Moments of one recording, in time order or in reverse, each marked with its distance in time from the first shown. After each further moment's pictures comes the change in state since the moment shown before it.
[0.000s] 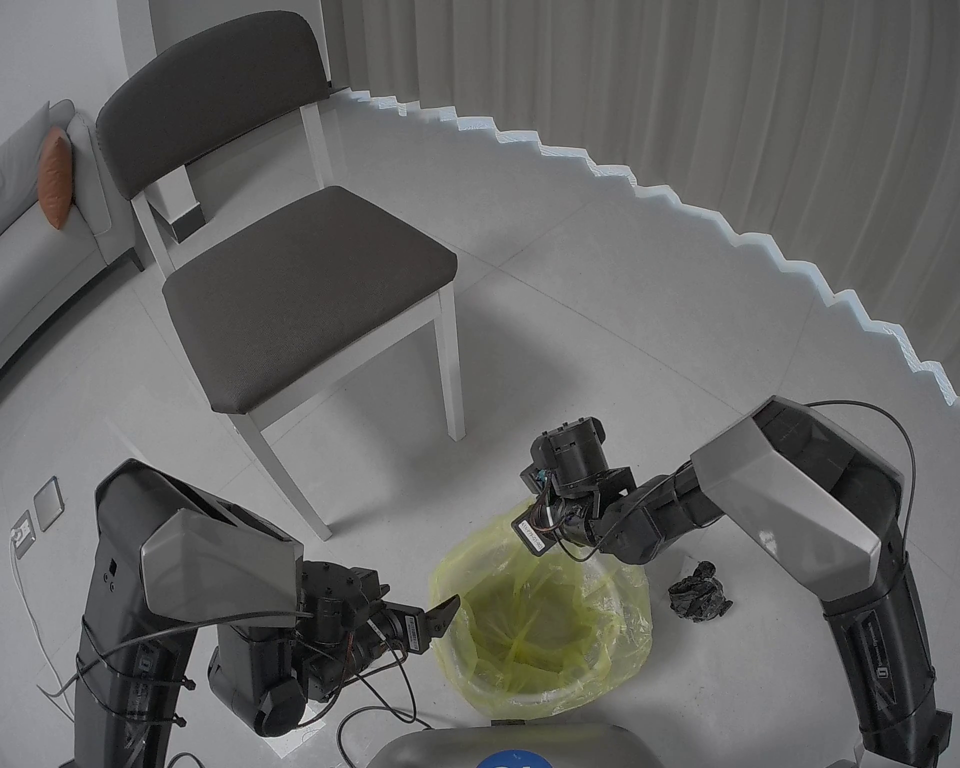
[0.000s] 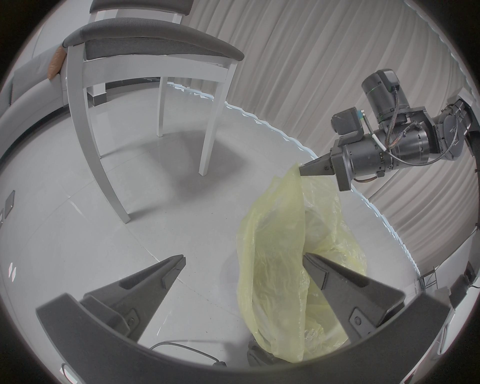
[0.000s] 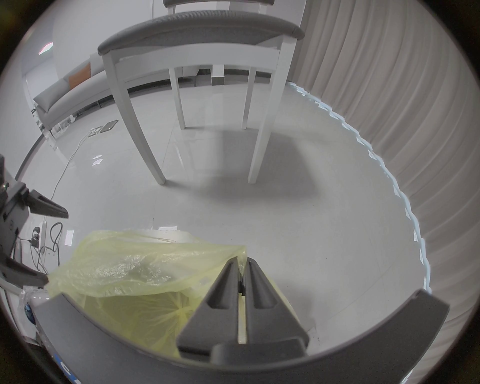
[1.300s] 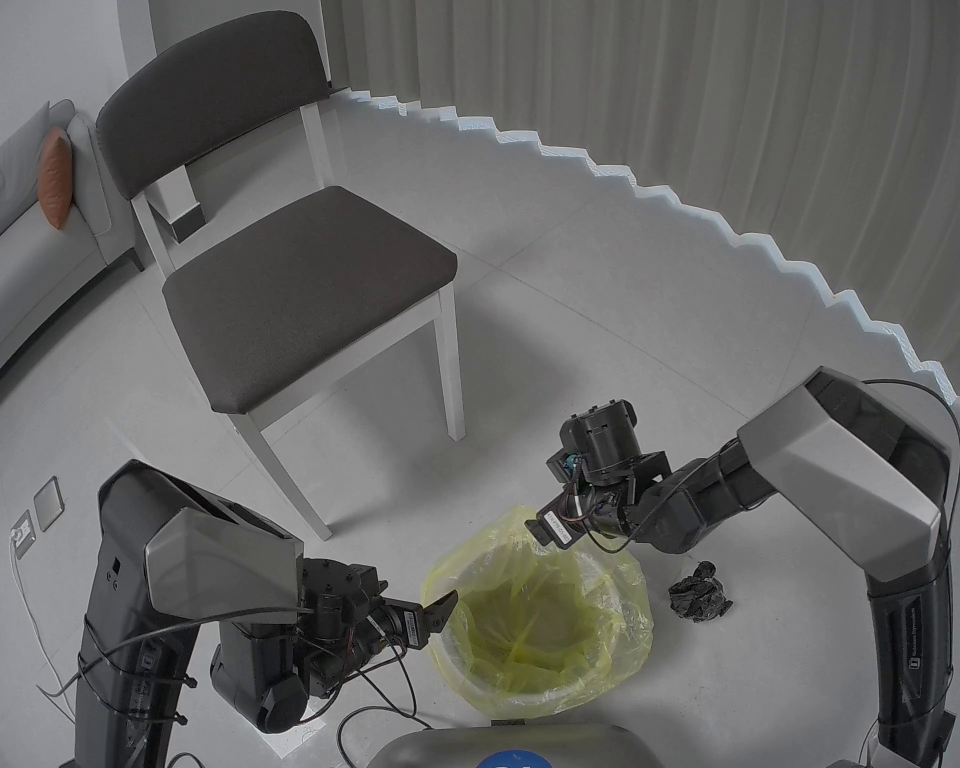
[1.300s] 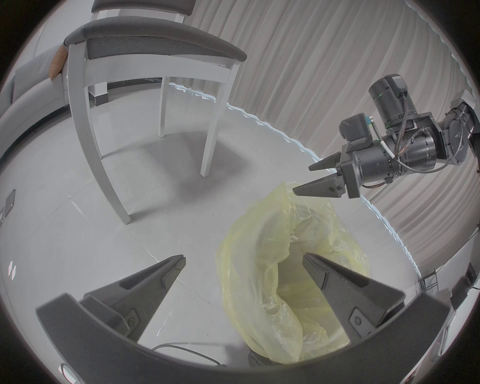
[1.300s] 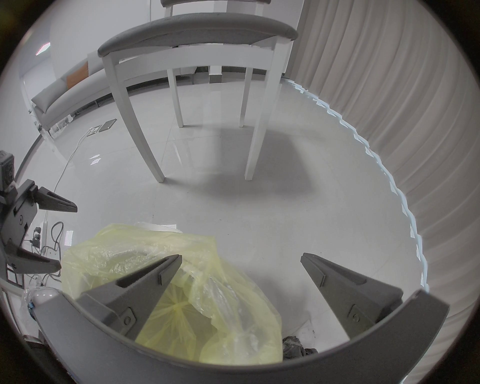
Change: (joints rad) left arm 0.011 0.013 -0.021 0.000 0.003 0.004; right arm -0.019 -0.138 0.148 0.000 -0.010 0.005
